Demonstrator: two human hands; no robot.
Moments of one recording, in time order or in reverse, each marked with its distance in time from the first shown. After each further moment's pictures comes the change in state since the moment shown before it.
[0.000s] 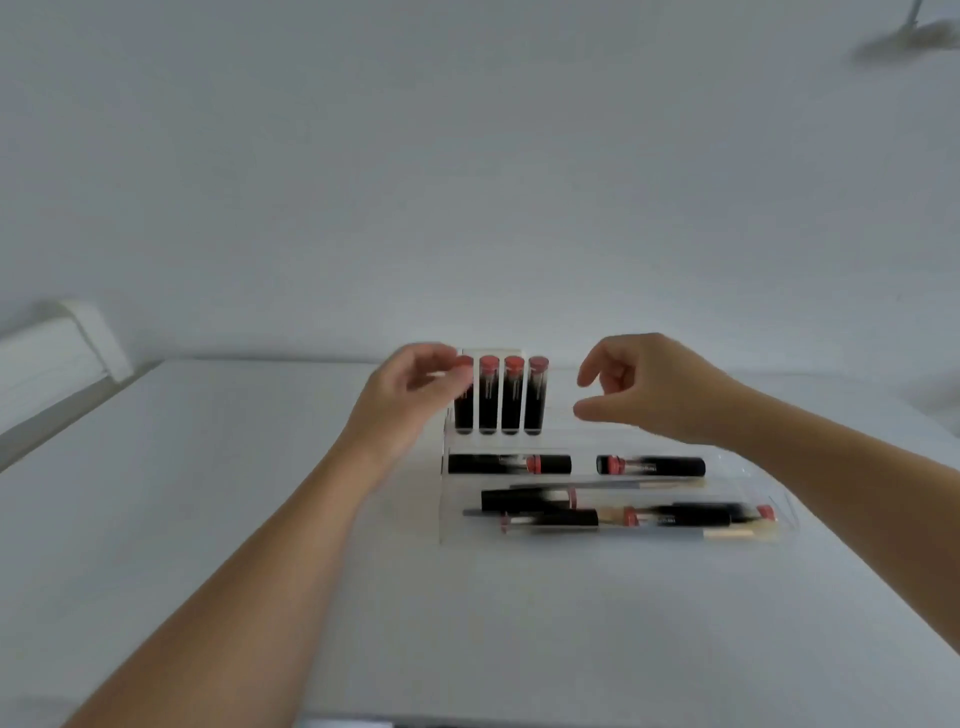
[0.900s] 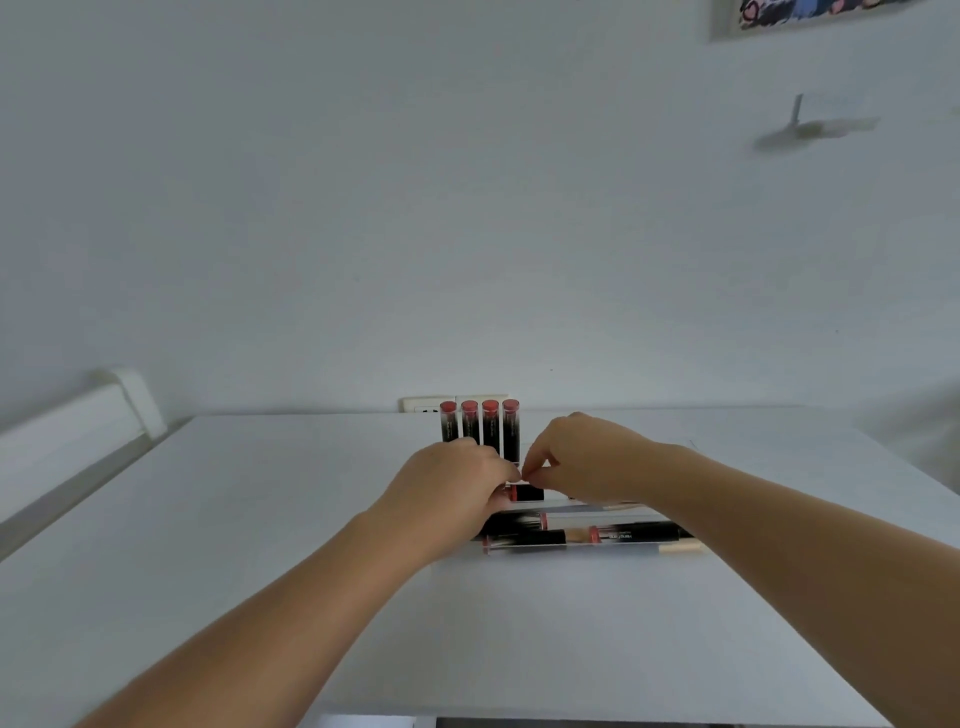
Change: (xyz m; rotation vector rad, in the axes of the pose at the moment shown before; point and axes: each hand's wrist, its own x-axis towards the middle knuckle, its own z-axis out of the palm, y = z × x) left_hand -0.052 0.051 0.047 1.240 -0.354 0.519; right_hand -0.012 -0.027 0.022 -0.362 -0.234 -0.076
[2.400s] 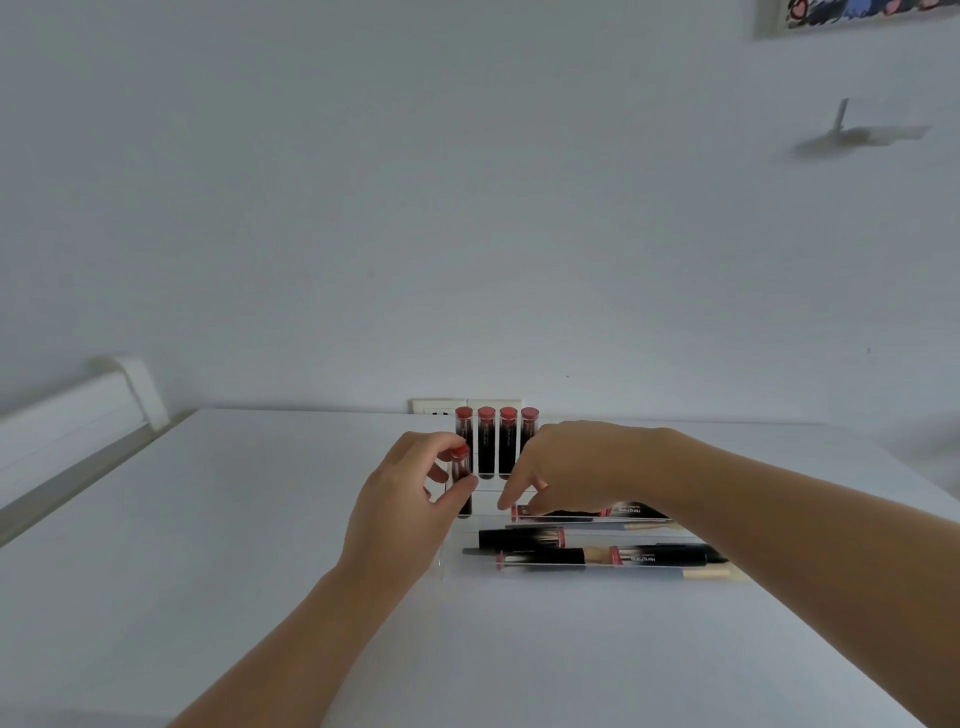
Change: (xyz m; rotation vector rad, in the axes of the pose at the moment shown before) left_hand -0.034 -0.029 0.030 -0.468 0.527 -0.380; right_hand 0.024 -0.022 -0.011 -0.245 -0.216 -0.285
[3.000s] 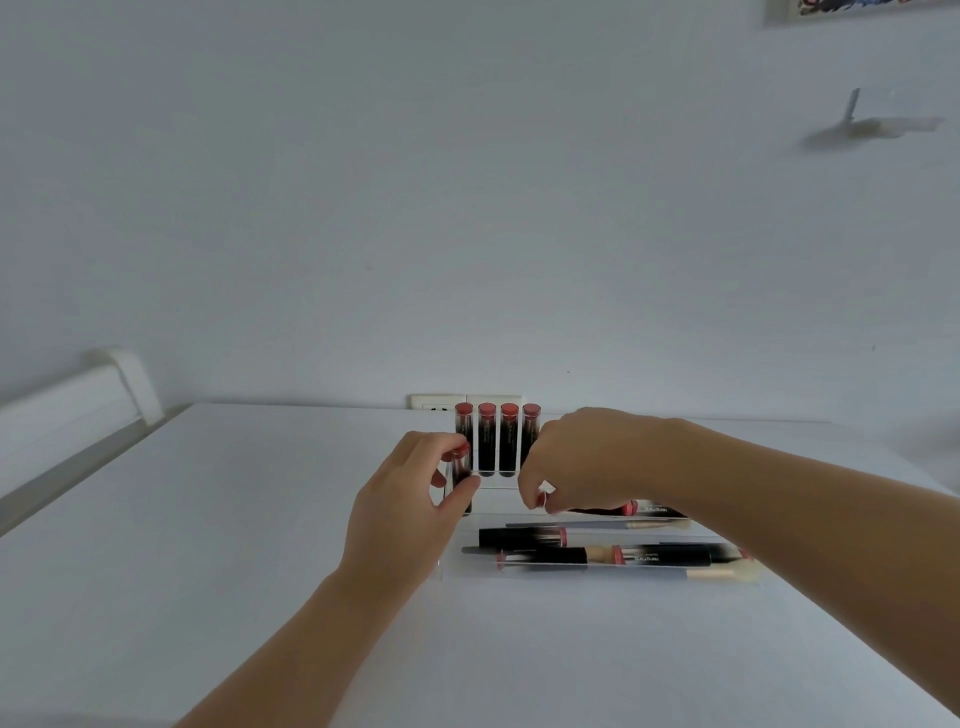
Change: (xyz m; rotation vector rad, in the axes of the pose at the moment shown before) left_hand -0.004 0.004 0.003 0.082 -0.002 -0.022; right_hand -0.005 0.002 -0.002 -0.215 0.003 0.002
